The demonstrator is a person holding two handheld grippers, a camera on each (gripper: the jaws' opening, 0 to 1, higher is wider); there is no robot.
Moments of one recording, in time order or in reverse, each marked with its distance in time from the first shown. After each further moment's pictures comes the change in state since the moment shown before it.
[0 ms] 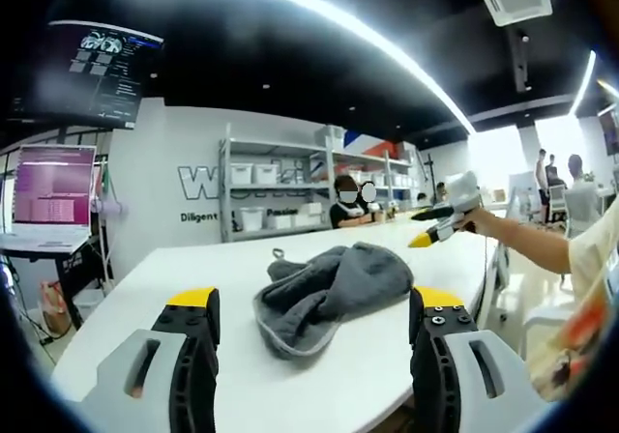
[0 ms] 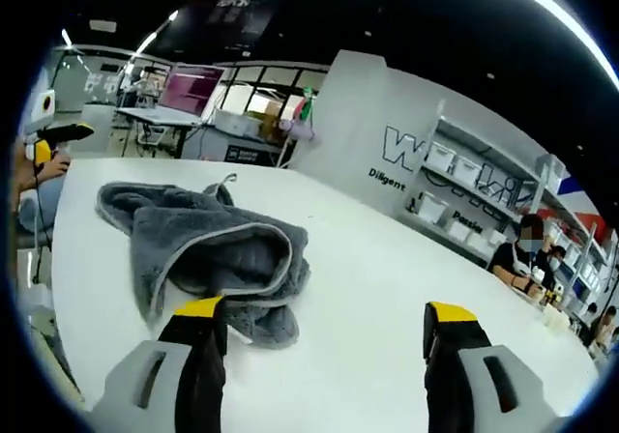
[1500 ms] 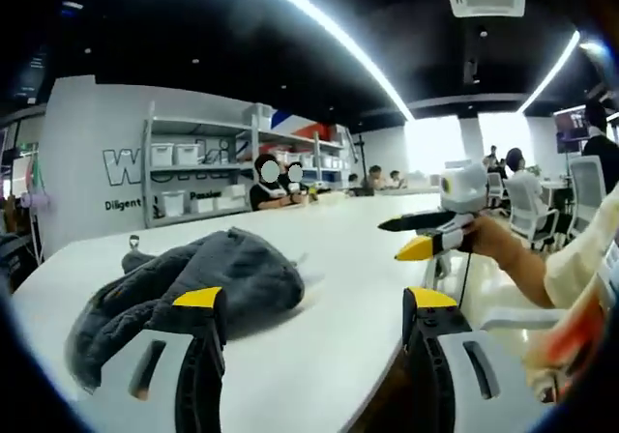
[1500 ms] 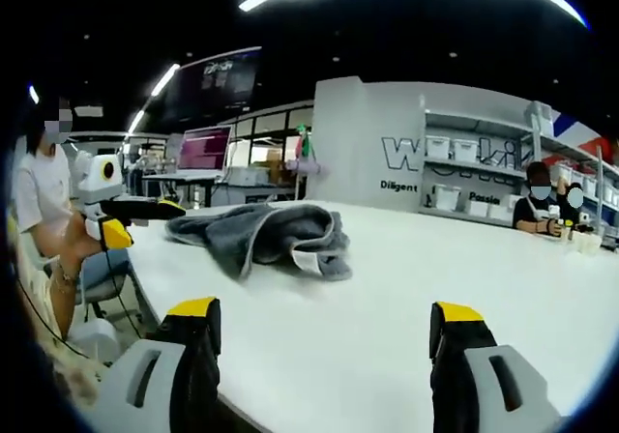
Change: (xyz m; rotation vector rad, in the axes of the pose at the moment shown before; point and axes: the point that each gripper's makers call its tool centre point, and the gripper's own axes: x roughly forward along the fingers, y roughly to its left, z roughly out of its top) left arm 0.112 -0.159 -0.036 -0.007 0.080 -0.330; right arm -0.101 0.046 -0.064 0.264 -0.153 0.083
